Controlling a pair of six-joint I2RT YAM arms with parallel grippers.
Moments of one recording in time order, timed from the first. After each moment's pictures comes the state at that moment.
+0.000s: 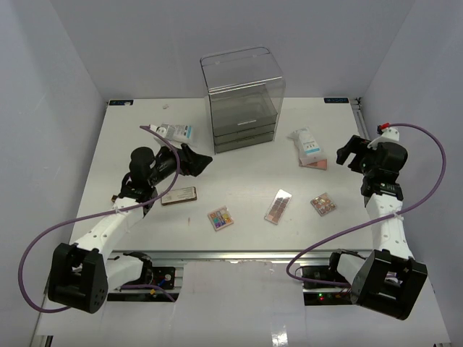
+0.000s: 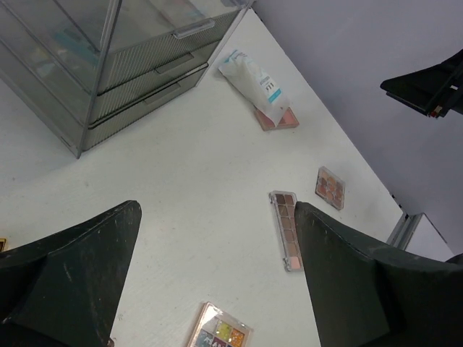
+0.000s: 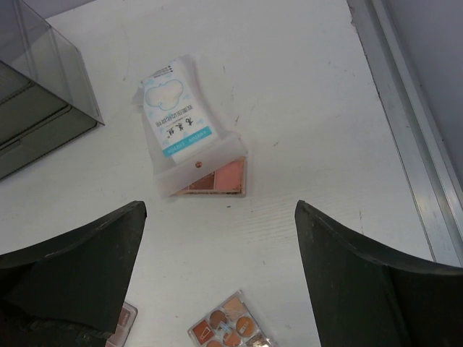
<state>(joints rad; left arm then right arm) -0.27 1.12 0.63 0.38 0.51 -0.46 -0.28 1.06 0.73 -0.06 -0.27 0.16</state>
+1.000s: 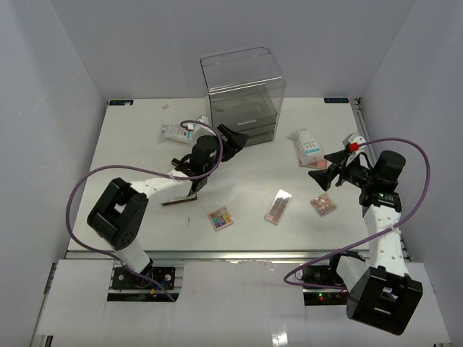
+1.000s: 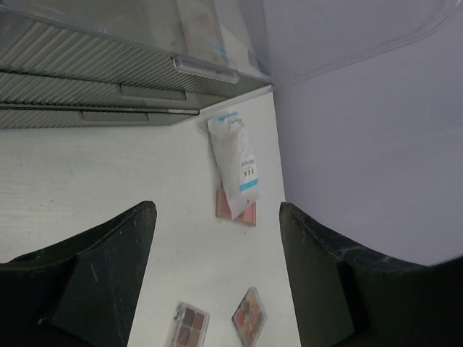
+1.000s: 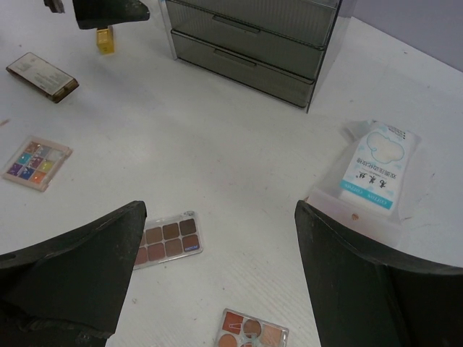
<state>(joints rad) -0.64 1.63 0.95 0.49 -0.13 -1.00 -0.28 0.94 0.66 -0.08 -1.09 -0.33</state>
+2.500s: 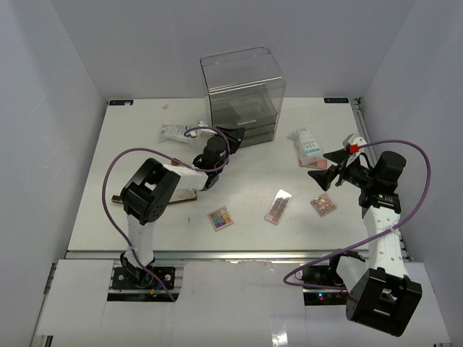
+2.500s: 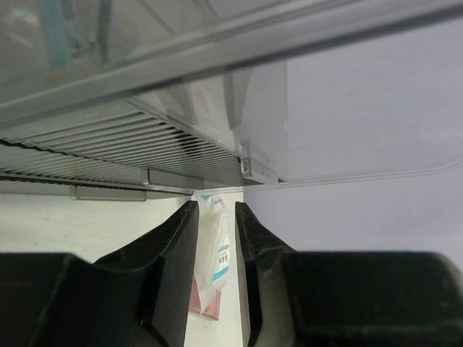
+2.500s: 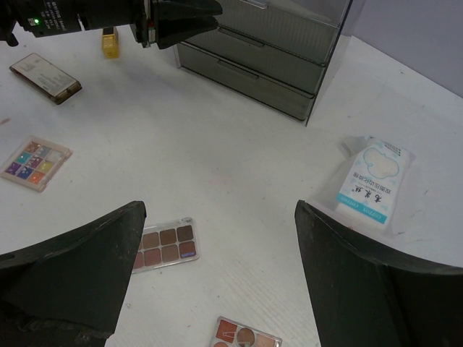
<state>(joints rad) -0.64 2.00 1.08 0.84 -0.35 -1.26 -0.28 0.93 0.64 -0.03 -1.12 -0.33</state>
